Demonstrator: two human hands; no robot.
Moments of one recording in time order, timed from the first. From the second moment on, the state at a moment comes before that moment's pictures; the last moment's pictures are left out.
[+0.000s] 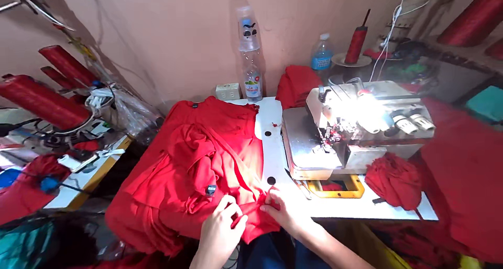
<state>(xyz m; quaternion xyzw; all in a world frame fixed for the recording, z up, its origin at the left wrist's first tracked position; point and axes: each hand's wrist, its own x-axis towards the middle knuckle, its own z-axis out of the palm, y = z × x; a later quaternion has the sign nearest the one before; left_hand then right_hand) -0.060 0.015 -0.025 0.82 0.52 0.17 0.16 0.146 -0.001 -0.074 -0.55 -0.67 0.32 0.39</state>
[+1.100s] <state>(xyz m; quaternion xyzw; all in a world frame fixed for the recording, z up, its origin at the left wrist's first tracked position) 0.118 0.072 0.011 0.87 0.28 0.39 0.05 0.225 -0.008 -0.066 -0.47 -0.30 0.07 0.83</state>
